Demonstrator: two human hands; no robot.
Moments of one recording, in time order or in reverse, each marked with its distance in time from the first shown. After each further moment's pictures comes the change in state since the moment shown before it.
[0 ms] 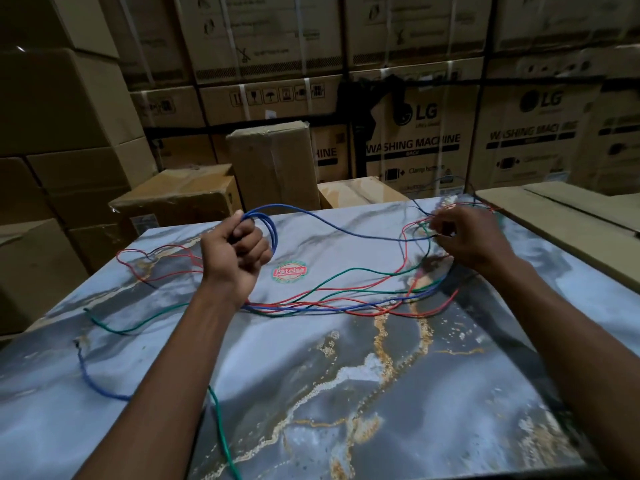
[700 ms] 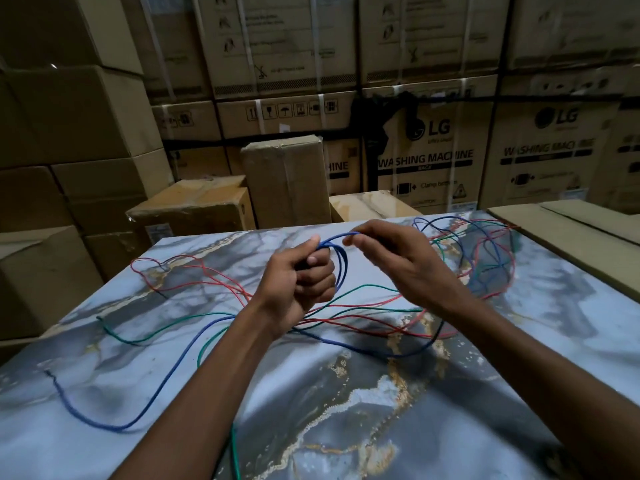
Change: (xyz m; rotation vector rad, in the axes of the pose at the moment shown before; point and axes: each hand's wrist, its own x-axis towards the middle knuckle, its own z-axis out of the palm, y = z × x) left_hand -0.016 -0.026 0.039 0.096 -0.261 -0.310; right_hand -0.027 -0.150 -0.008 0.793 -0.114 -0.233
